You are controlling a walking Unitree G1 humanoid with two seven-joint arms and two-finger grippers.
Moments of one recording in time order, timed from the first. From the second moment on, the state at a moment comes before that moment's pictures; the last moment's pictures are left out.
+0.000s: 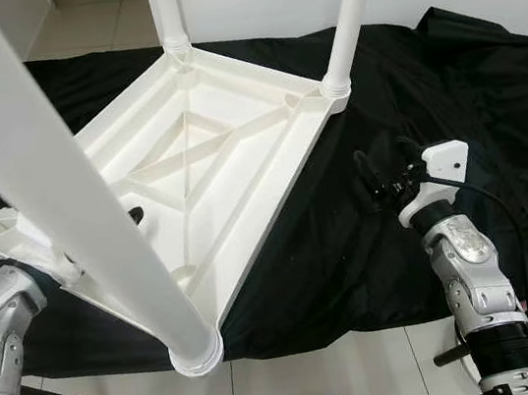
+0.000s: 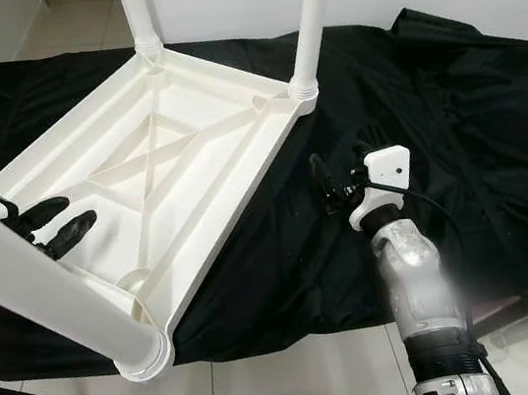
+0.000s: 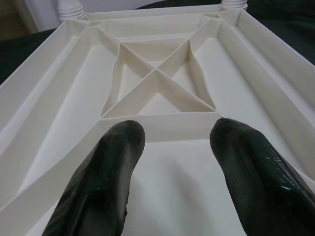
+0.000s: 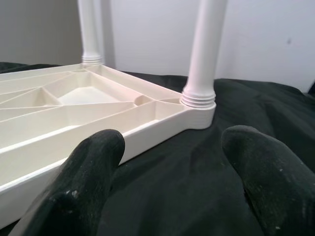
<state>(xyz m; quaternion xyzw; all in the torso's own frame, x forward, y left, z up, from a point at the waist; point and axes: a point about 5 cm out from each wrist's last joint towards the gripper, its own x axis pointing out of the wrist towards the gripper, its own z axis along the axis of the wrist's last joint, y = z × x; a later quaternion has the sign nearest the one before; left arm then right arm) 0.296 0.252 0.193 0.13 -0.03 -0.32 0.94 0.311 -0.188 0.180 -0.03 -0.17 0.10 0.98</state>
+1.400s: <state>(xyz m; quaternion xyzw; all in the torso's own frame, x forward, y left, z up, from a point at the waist) 0.290 0.252 0.157 0.24 0.12 -0.49 0.83 0.311 -0.193 0.179 -0.06 -0.15 0.13 0.98</state>
